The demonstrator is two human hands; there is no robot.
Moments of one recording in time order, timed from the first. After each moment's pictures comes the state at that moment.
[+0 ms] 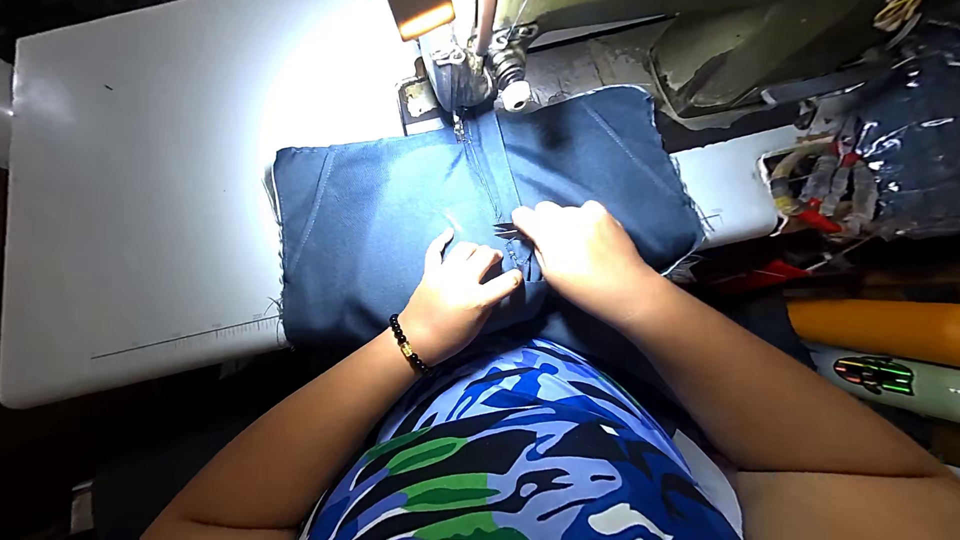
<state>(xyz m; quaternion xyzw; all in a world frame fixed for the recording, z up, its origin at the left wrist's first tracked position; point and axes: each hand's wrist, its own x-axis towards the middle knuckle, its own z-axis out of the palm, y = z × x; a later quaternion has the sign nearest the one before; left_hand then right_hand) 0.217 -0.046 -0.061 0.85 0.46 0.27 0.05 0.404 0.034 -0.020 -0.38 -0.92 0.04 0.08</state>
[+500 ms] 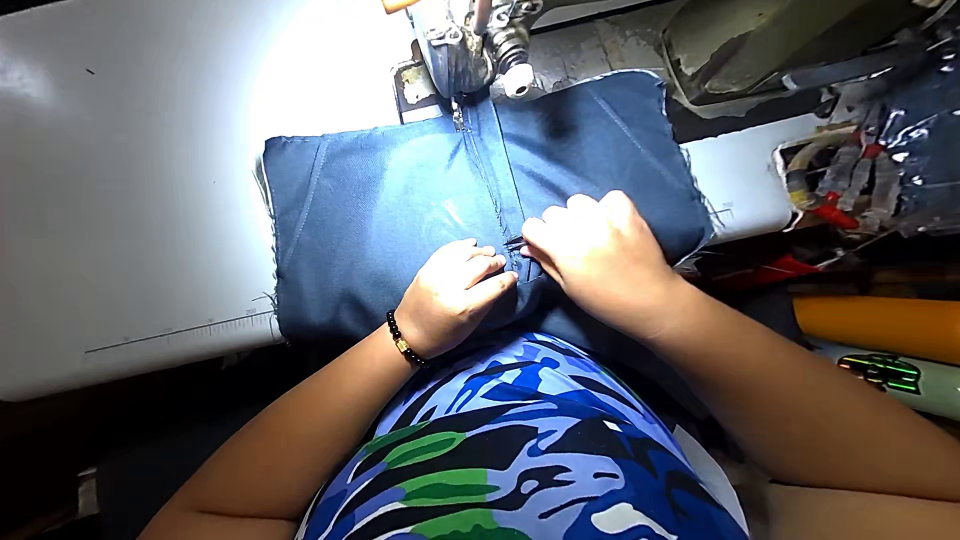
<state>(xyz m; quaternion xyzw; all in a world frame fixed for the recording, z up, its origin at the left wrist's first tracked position) 0.212 -0.045 -0.075 0.84 0.39 0.37 0.03 0.419 0.028 -0.018 -0.33 -0.94 -0.01 0.11</state>
